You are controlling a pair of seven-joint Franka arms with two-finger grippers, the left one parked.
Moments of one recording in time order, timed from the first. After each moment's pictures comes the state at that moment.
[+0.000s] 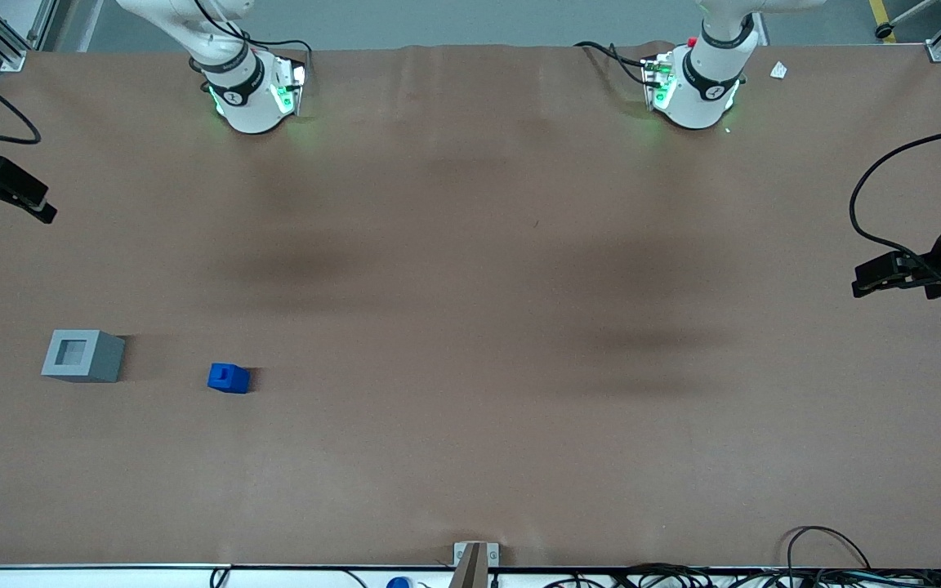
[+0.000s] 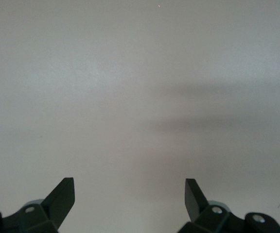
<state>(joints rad) -0.08 -0.09 0.01 -1.69 0.01 1.66 0.07</state>
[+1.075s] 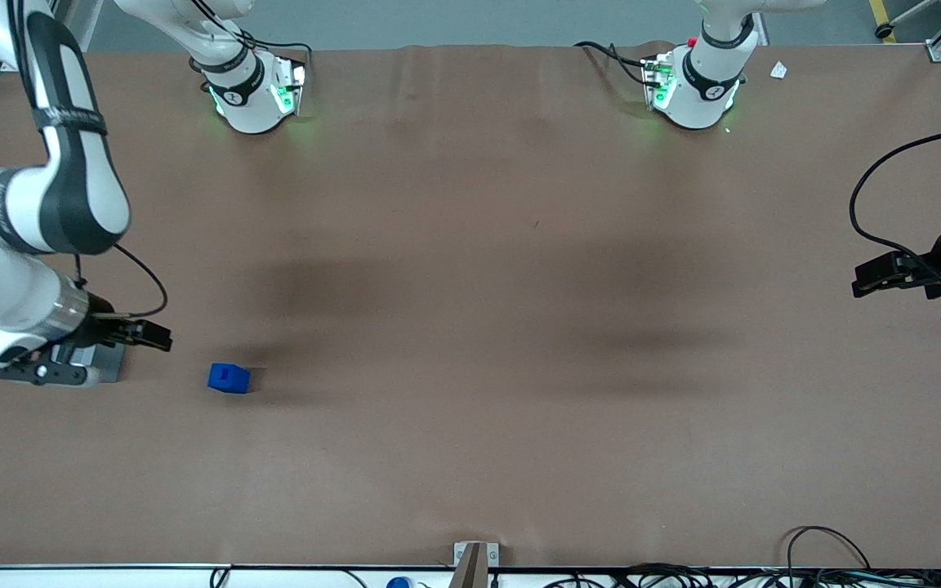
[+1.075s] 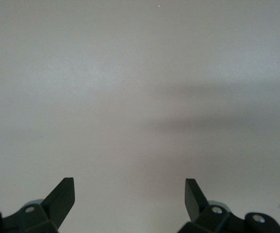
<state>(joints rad) -0.01 0.36 0.01 -1.70 0.02 2.07 0.07</state>
